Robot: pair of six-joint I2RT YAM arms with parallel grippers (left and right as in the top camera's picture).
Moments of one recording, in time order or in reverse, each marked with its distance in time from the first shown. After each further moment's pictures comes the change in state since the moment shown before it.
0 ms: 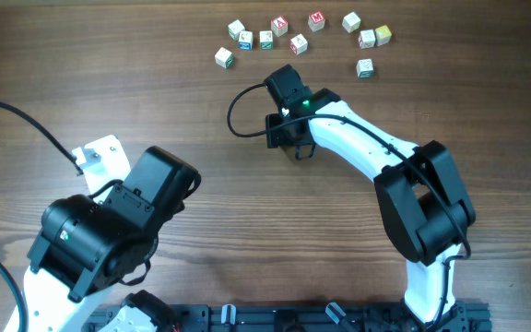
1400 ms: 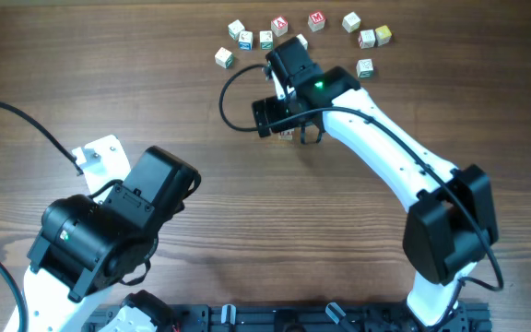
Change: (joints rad) left arm 0.000 0.000 0.000 0.000 0.000 0.000; right arm -0.001 -0.131 0.159 -0.188 -0.040 -0.182
